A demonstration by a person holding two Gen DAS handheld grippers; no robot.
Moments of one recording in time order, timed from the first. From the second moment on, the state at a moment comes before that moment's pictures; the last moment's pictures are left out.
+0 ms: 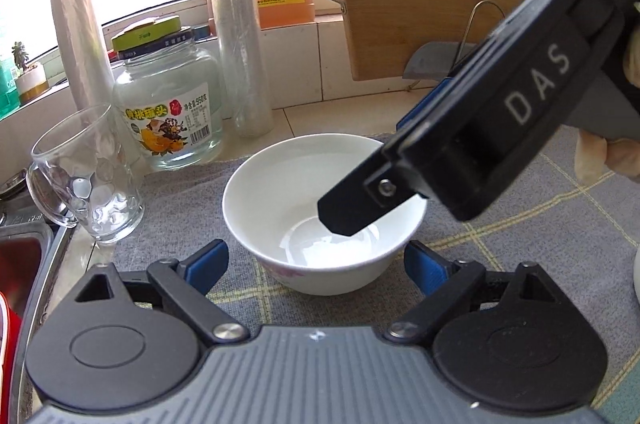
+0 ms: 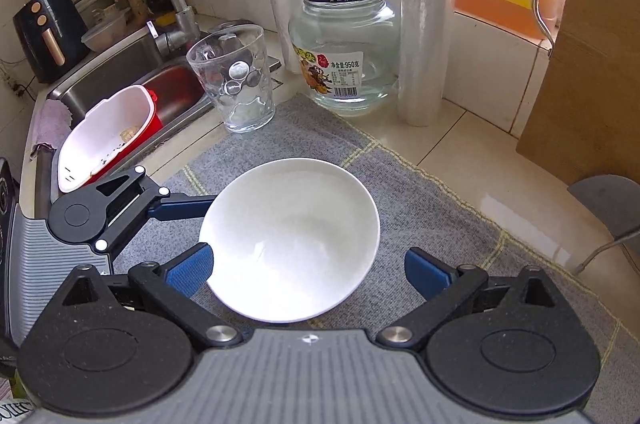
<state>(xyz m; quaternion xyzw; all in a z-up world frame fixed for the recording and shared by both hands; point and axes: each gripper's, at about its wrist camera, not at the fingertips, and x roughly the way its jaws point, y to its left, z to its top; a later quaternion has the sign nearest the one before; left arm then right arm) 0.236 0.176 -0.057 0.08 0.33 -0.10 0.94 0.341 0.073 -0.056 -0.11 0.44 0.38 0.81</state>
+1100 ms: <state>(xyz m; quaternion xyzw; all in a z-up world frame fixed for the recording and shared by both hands) 0.236 0.174 -0.053 0.08 0.32 -0.12 0.93 0.359 0.084 -0.065 -0.08 0.46 0.40 0.79</state>
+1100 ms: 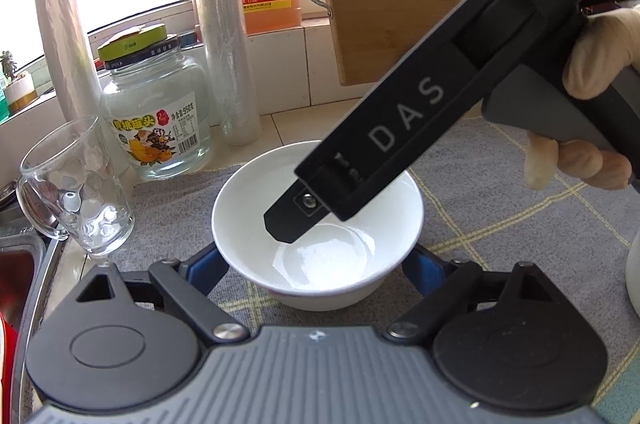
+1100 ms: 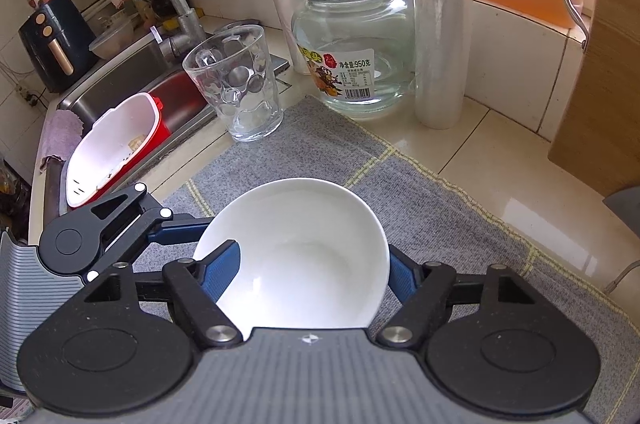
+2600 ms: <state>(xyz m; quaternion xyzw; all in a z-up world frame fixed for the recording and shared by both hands) 0.114 0.075 0.016 0.13 0.33 -0.27 0.90 0.190 -0.057 0.001 -0.03 0.41 0.34 0.85</state>
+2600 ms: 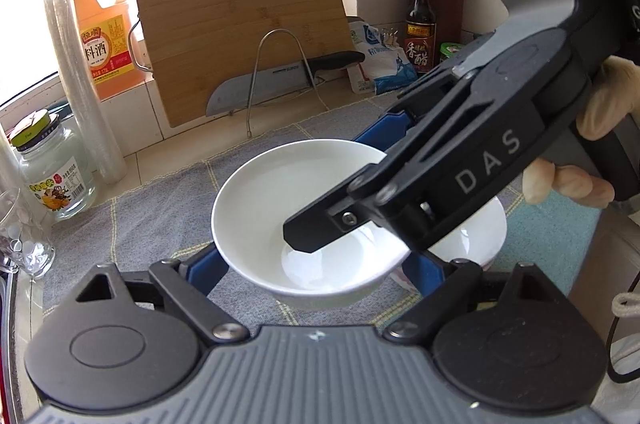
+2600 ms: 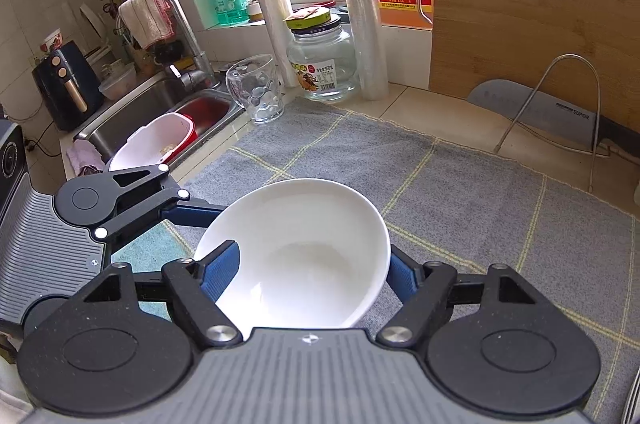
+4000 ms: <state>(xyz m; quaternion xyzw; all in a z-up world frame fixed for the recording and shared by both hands) 0.113 0.001 -0.007 0.15 0.33 -0.36 0.86 0.154 -0.140 -0.021 0.00 0.42 0.26 0.87</state>
